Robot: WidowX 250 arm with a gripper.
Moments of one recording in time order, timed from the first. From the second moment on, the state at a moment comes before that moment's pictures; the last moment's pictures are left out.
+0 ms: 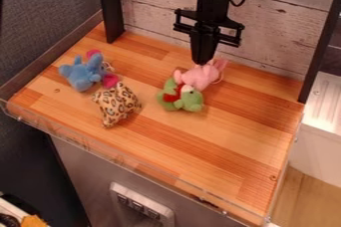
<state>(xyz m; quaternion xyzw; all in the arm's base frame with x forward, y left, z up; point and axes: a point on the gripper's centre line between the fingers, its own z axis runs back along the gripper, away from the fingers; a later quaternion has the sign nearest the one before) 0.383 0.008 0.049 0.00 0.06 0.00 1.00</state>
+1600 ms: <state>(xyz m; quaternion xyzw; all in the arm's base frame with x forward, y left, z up) 0.316 0.184 0.030 -0.02 0.06 0.00 1.00</state>
